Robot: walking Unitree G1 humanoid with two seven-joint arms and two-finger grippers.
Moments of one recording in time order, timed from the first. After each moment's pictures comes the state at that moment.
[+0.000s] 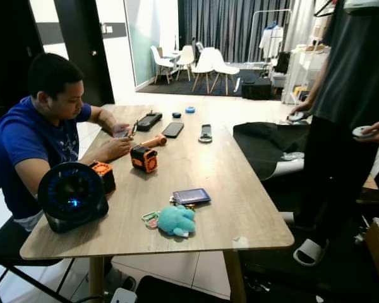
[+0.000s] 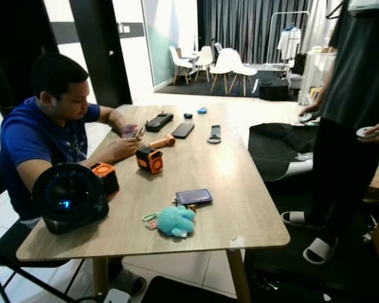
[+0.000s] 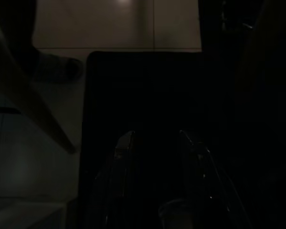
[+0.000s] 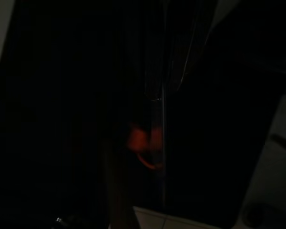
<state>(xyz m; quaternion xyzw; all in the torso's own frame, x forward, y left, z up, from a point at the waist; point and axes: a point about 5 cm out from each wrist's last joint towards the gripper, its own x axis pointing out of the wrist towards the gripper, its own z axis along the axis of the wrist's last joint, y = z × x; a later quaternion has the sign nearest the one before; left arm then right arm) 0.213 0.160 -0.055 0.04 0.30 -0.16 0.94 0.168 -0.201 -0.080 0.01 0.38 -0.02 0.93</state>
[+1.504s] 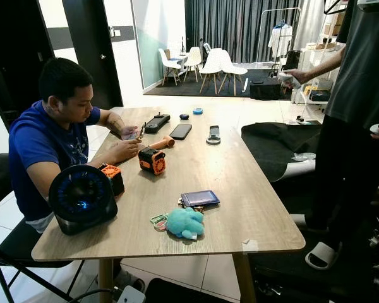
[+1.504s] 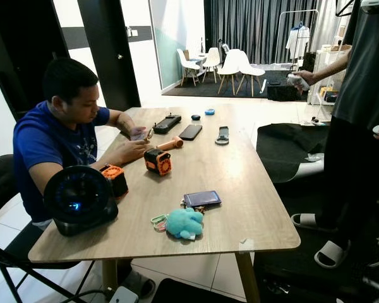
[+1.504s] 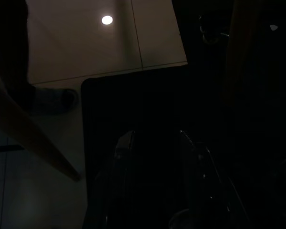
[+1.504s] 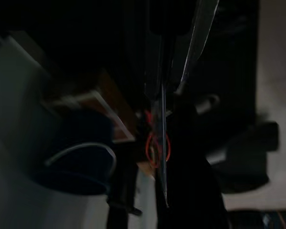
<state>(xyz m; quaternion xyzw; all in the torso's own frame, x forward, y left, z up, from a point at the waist) 0.216 0.155 -0.046 0.06 0.26 -0.22 0.94 0.226 -0.374 0.073 -0.02 -0.02 -0.38 0.93</state>
